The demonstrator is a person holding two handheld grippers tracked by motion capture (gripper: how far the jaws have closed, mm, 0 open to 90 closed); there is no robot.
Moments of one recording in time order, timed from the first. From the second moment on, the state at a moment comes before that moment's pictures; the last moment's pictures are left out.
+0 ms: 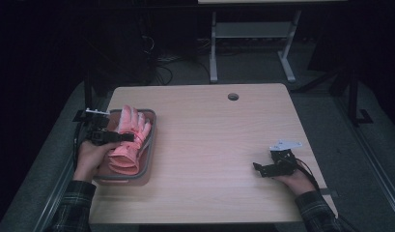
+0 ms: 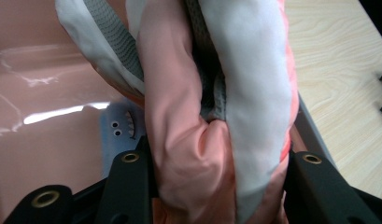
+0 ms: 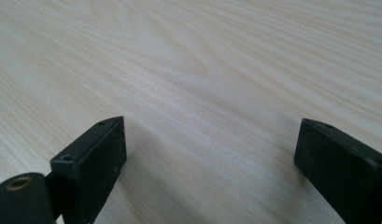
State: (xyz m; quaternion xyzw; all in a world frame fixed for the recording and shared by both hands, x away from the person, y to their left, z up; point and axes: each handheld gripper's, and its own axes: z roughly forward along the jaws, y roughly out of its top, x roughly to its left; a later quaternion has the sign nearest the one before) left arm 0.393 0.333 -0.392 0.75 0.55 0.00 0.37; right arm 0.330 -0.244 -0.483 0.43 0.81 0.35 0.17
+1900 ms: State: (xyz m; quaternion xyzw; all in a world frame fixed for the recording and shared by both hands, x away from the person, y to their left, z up) left arm 0.381 0.295 -0.322 0.78 0.45 0.10 0.43; right arm 0.330 -0.243 -0.483 0.43 0.81 0.35 0.16
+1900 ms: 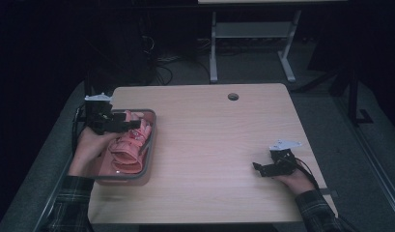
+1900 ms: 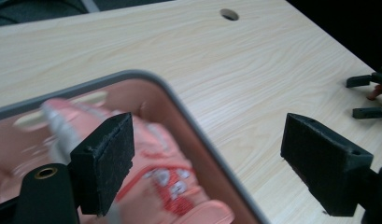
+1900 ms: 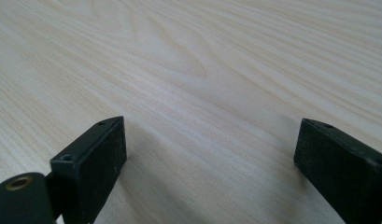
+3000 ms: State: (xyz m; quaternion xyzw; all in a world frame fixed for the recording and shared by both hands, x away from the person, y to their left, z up) left arm 0.327 0.134 -0.382 0.85 0.29 0.07 0.44; right arm 0.331 -0.242 -0.483 0.43 0.81 0.35 0.16
